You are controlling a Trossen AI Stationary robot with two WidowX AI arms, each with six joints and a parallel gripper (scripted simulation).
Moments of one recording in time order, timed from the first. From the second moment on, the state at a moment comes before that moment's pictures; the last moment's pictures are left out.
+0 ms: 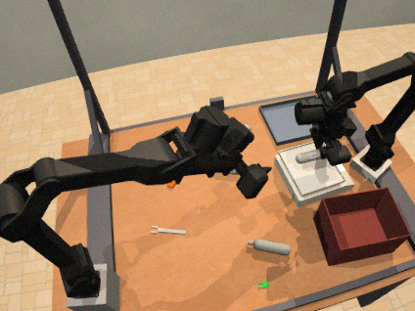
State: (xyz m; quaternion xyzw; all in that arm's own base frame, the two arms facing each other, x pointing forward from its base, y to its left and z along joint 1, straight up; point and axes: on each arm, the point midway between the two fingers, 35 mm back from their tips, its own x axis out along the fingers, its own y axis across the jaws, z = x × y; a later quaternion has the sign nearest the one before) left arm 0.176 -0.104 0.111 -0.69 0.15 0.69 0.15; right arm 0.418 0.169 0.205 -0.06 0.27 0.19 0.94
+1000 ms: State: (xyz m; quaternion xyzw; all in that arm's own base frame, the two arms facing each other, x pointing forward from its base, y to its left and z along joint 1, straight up) left arm 0.122 -0.259 0.108 -0.70 0.14 0.69 0.12; right arm 0.462 0.268 0.184 -0.08 0.28 0.26 0.92
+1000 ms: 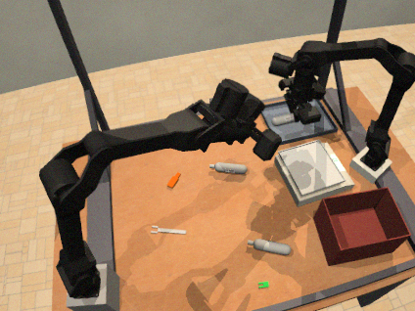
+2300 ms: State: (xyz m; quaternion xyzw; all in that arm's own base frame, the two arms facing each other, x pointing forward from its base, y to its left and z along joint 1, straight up) left arm -0.015 -0.362 0.044 -0.69 0.15 0.69 0.15; right arm 0.502 0.417 0.143 -0.10 0.26 0.33 0.90
